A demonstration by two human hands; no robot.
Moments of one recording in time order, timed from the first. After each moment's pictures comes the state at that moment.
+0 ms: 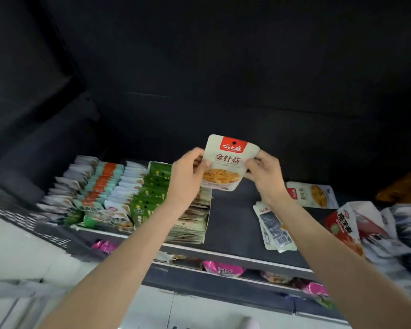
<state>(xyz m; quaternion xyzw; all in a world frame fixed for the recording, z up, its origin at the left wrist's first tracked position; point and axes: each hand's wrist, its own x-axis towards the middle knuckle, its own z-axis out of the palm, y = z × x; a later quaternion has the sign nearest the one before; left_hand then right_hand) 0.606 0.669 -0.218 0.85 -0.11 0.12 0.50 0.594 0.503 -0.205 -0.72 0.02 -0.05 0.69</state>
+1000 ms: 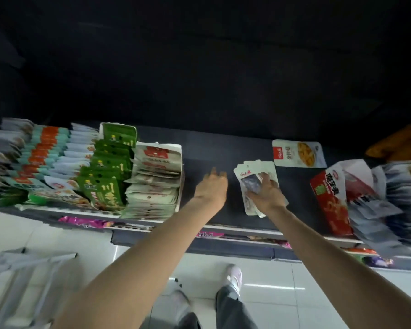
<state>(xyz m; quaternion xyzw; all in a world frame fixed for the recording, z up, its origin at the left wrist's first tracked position) 0.598 0.558 -0.339 0.95 -0.14 -0.23 0.13 0.570 0.410 -0.370 -0.91 0.26 0.18 0.27</state>
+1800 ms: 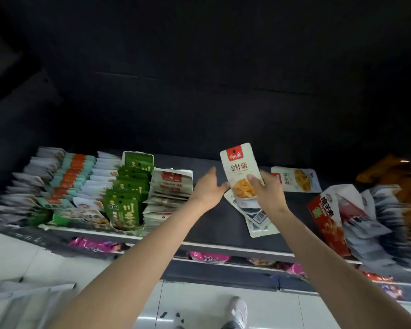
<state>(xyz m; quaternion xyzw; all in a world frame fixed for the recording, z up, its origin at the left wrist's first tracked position) 0.613 0.591 -0.284 0.88 -0.04 -0.20 0.42 0.577 0.444 -0.276 -0.87 0.17 -0.03 0.46</state>
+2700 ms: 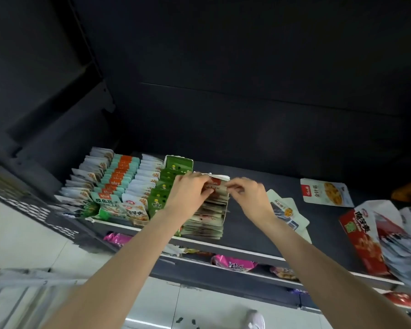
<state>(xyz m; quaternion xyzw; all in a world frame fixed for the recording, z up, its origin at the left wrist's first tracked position) 0.597 0.723 -0.254 0.97 -0.15 0.01 0.17 0.588 0.553 -0.275 -0.93 -0.03 -0.01 0.38</state>
